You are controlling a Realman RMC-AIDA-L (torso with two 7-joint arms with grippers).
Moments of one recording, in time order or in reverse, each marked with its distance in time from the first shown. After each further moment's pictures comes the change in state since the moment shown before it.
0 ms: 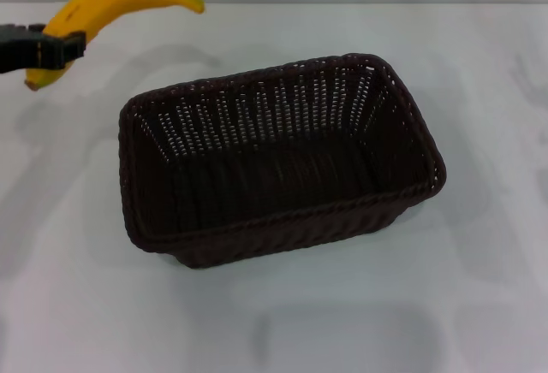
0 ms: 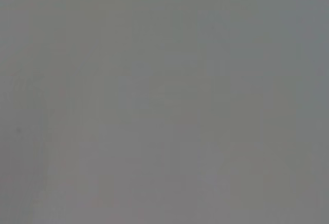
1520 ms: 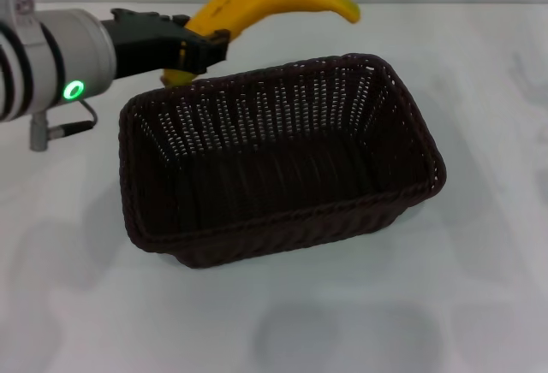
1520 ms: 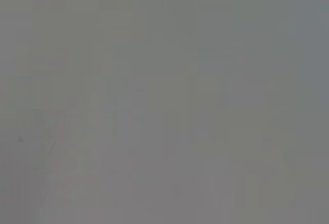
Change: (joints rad) left arm -0.025 0.000 0.337 0.186 0.092 -0.022 -0.233; right arm 0.002 0.000 -0.004 -0.003 0.000 0.016 0.001
